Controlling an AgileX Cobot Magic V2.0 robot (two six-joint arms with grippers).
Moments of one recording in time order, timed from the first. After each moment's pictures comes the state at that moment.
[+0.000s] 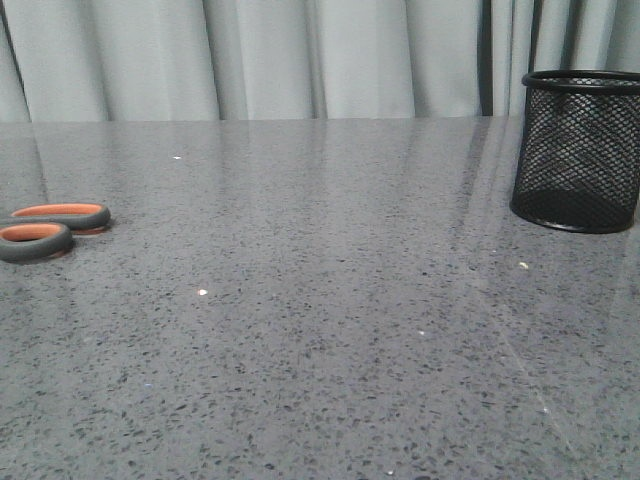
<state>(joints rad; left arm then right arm) -0.24 0.66 -0.66 -0.29 0.60 0.52 -0.09 0.20 -0.52 0.45 0.51 -0.37</state>
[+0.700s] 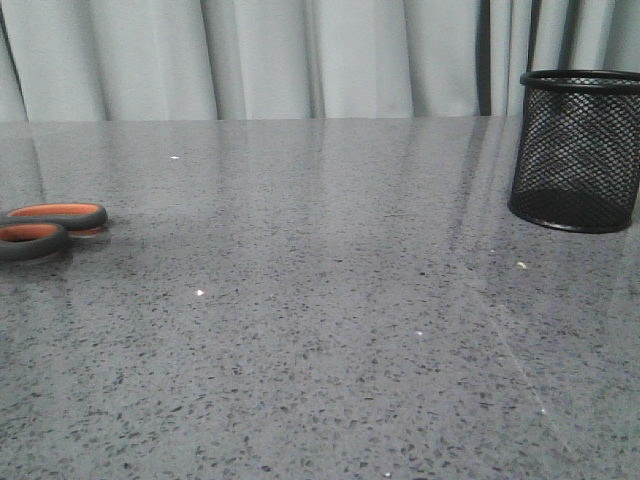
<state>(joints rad) -0.39 1.33 -1.08 0.09 1.08 0.89 0.00 0.20 -0.52 0.46 0.50 -0.38</state>
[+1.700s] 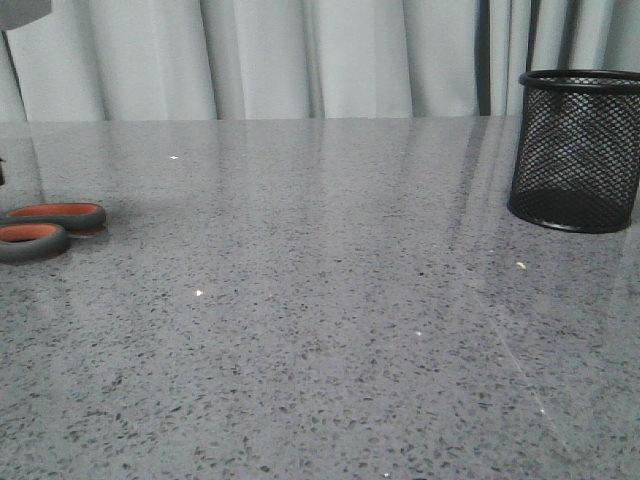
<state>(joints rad) -0.16 1.57 -1.24 -0.17 1.11 1.41 0.08 0.20 -0.52 0.47 0.46 -0.38</state>
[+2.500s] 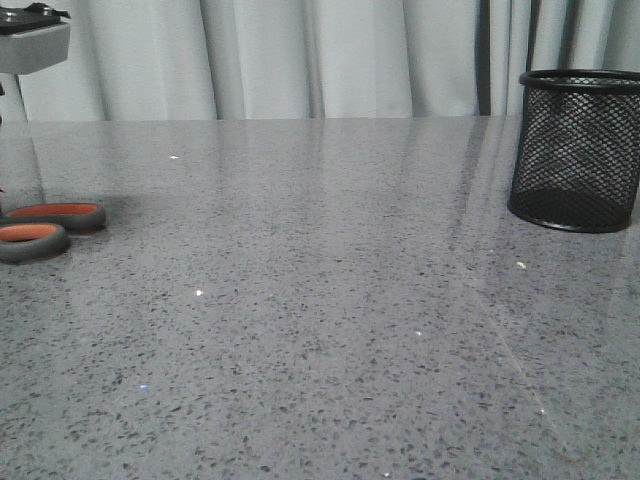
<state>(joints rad) -0.15 1.66 -1.28 -0.09 1.16 1.39 0.08 0.20 -0.52 0.47 0.46 -0.38</state>
